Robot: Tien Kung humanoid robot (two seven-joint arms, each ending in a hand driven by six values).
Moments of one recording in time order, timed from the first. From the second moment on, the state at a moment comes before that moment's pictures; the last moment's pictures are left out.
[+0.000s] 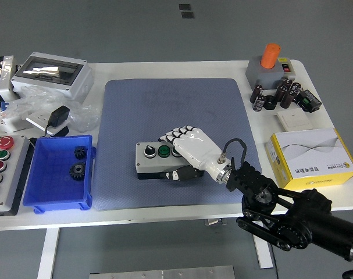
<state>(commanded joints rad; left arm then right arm) -0.03 0.11 -1.98 -0.18 2.02 -0.04 0.22 0.58 -0.19 0.40 1.08 -2.19 -0.45 -0.06</state>
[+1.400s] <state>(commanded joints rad) -0.03 0.10 -1.99 -0.18 2.03 -0.05 0.21 0.54 -0.46 0.58 1.57 -2.12 -0.14 -0.06</state>
